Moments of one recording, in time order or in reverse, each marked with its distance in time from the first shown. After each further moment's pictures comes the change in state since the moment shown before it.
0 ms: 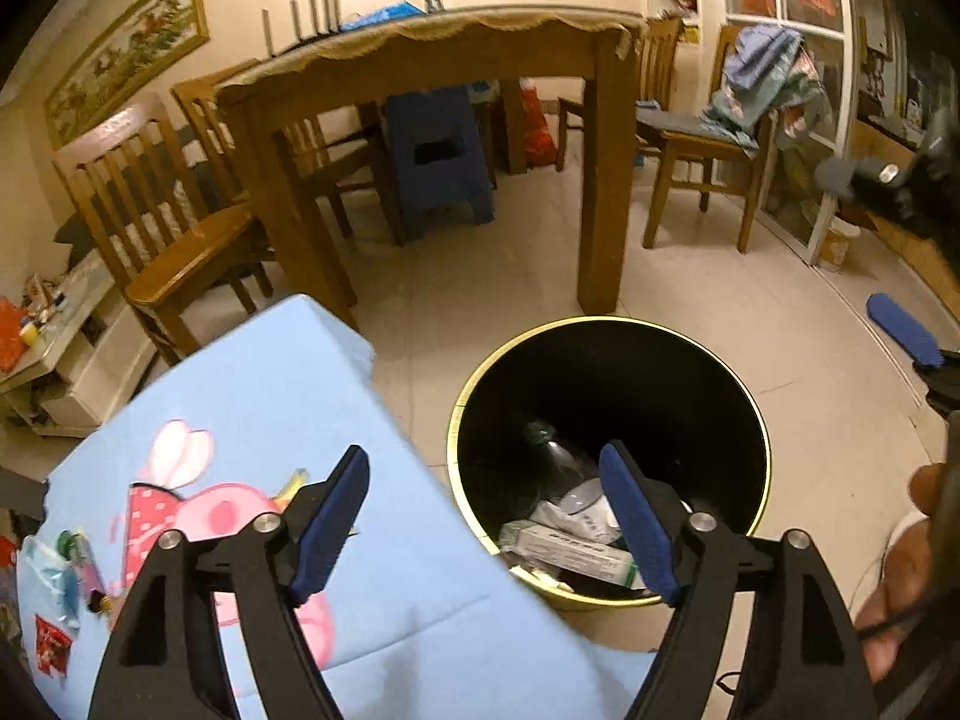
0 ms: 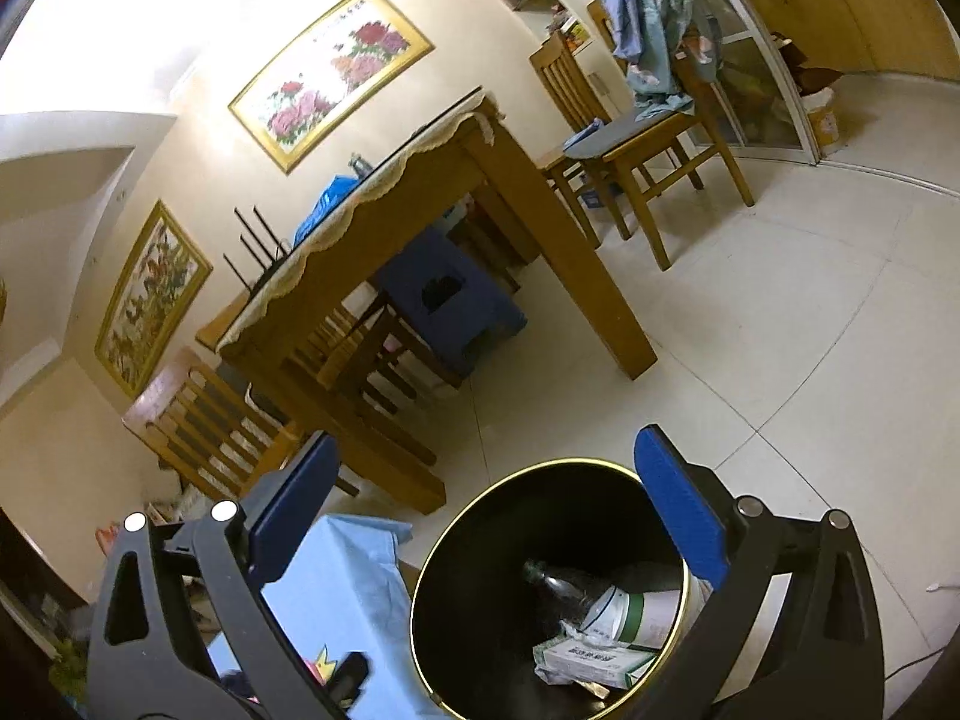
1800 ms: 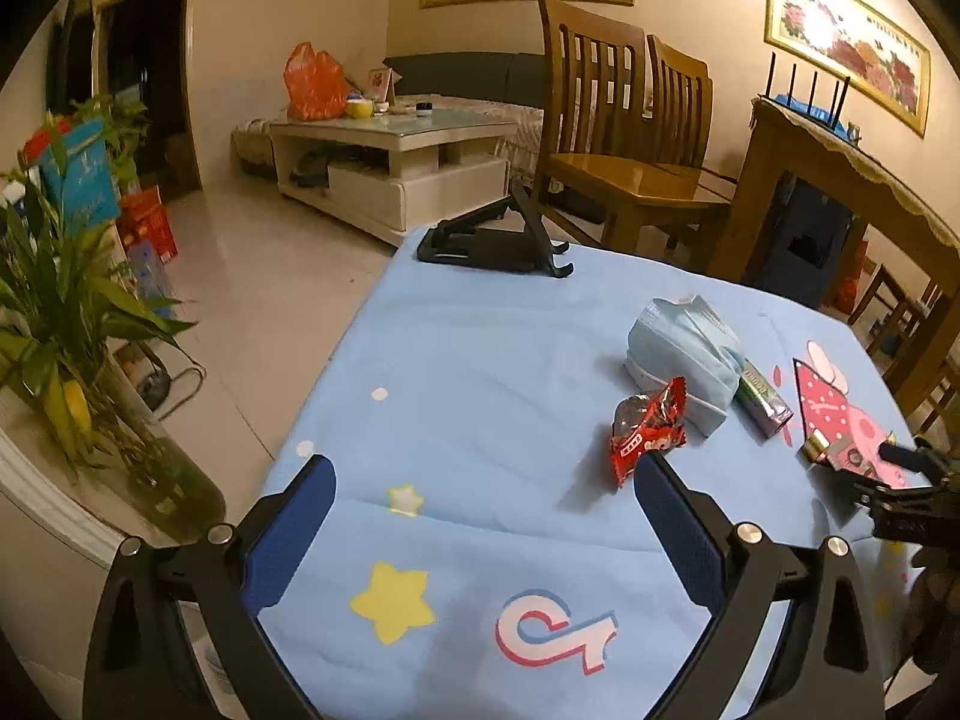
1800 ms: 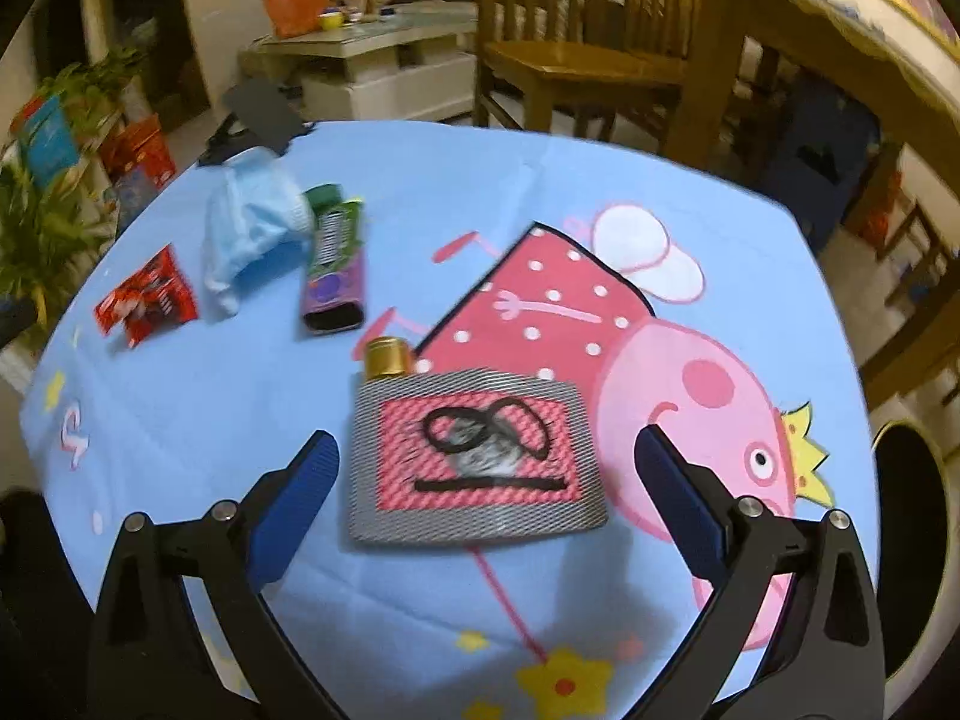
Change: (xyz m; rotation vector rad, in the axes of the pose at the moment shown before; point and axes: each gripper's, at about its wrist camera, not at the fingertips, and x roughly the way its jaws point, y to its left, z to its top) left arm -0.176 0.411 -0.253 -0.662 -0.009 0.424; right arm 0.086 0.309 -0.352 -1.021 0.768 0.255
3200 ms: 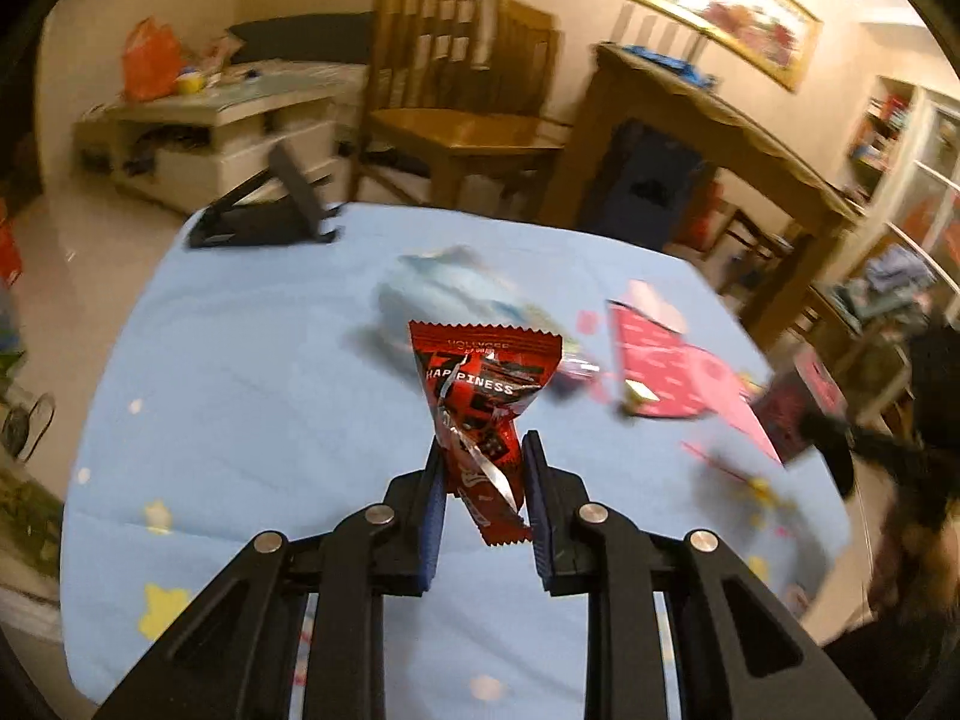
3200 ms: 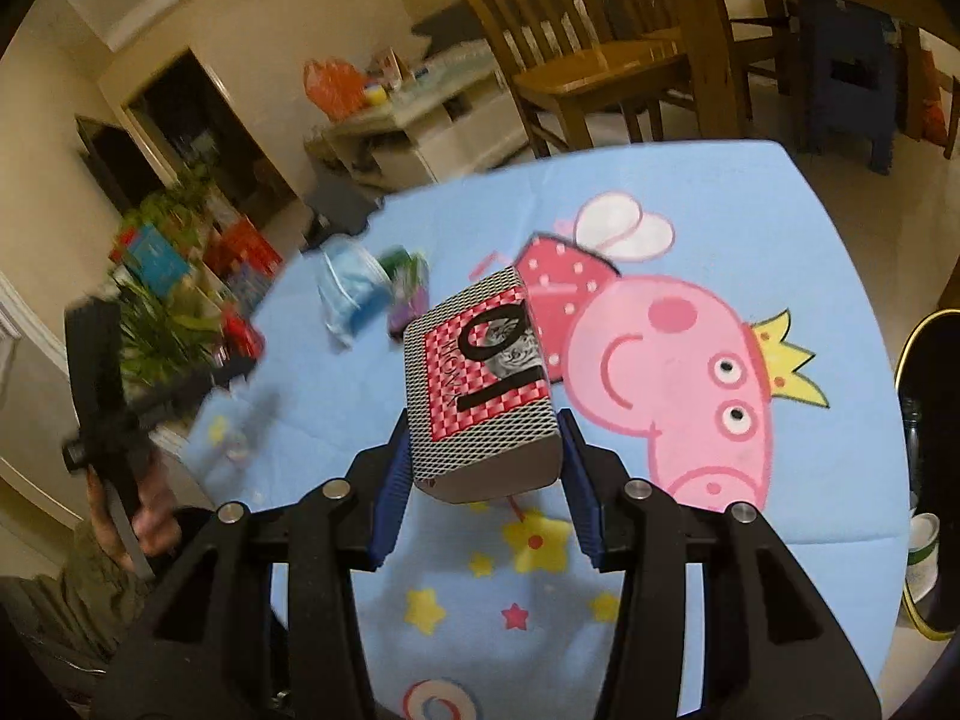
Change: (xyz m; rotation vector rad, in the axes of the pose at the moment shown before) left arm 0.006 -0.082 -0.004 0.159 0.096 -0.395; right arm -0.109 -0.075 -0.040 0.180 -0.168 0.393
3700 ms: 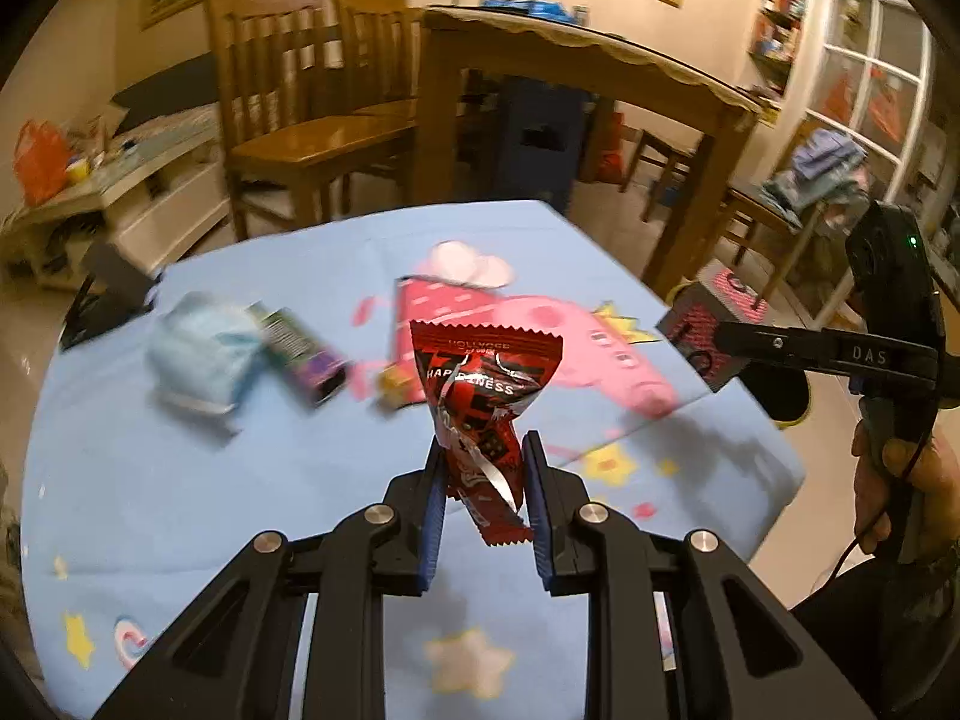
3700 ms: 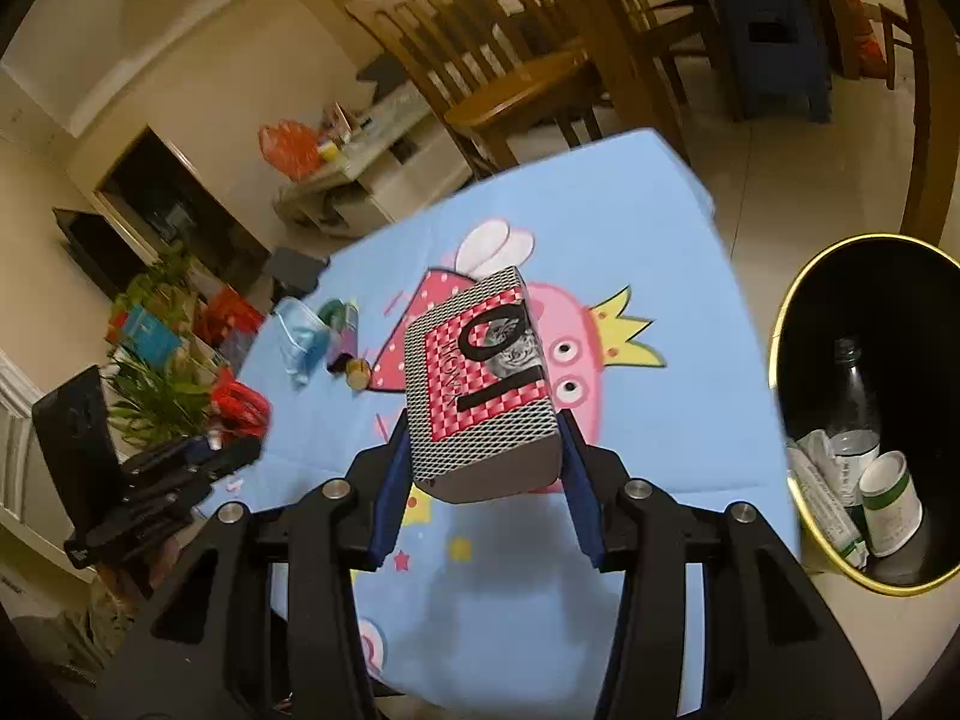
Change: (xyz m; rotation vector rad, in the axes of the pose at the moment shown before) left arm 0.028 -0.147 -0.004 0.256 0.059 -0.079; right arm -0.067 -0.078 -0.012 0.164 -0.050 -0.059
